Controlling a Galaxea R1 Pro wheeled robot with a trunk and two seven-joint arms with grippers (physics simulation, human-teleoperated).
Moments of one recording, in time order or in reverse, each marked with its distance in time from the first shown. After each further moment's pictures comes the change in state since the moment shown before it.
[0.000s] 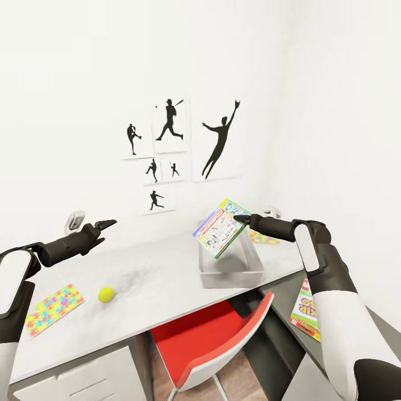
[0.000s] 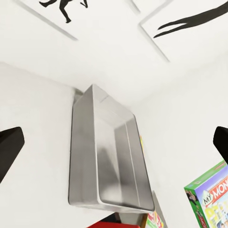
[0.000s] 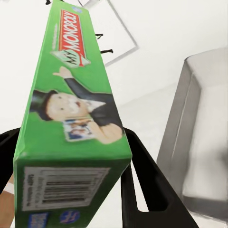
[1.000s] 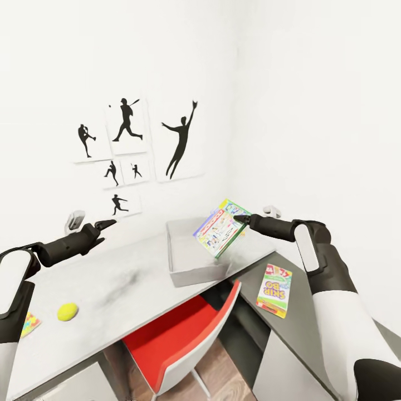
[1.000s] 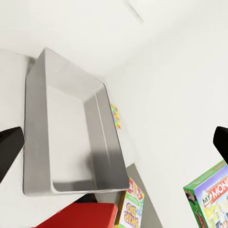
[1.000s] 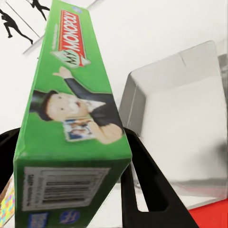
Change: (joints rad) left arm 0.000 0.000 0.001 -0.001 0.000 0.000 0.000; right arm 0.000 0.000 0.000 0.001 0.006 -0.002 0.000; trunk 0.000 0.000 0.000
